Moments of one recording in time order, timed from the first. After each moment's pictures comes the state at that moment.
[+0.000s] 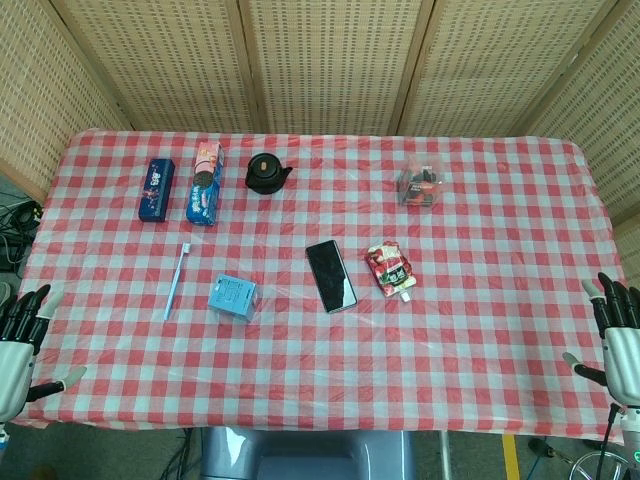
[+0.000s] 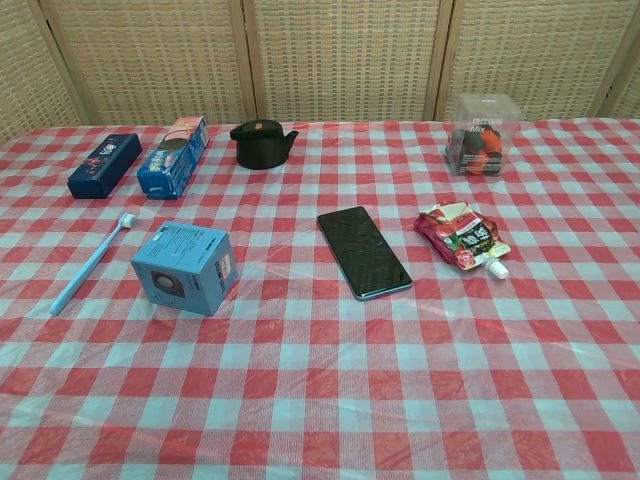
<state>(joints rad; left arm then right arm) -0.02 -1.08 0.02 -1.74 1.62 1.58 0.16 0.05 -1.06 0.10 -1.63 -1.47 1.53 -0.05</state>
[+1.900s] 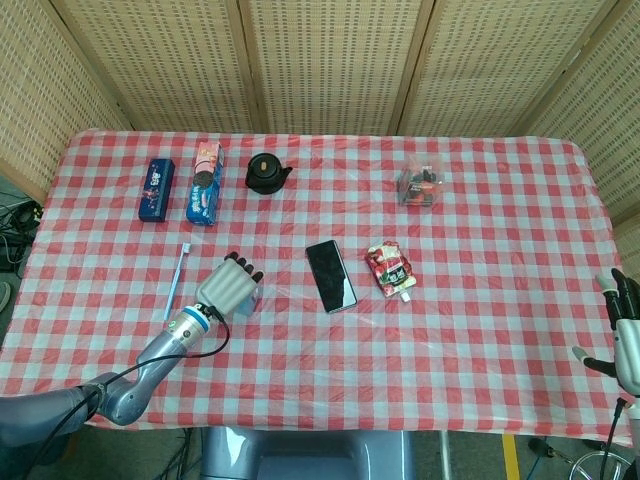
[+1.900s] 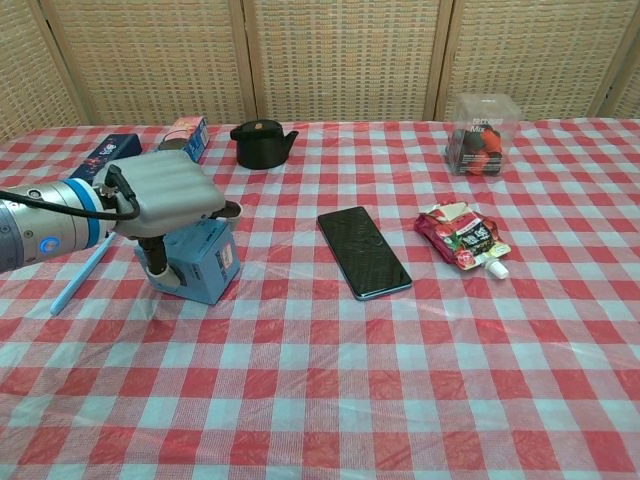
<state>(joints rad) -0.79 -1.54 -0.15 -1.46 1.17 0.83 1.03 0.07 -1.06 0.13 -1.60 -1.38 1.47 -0.02</state>
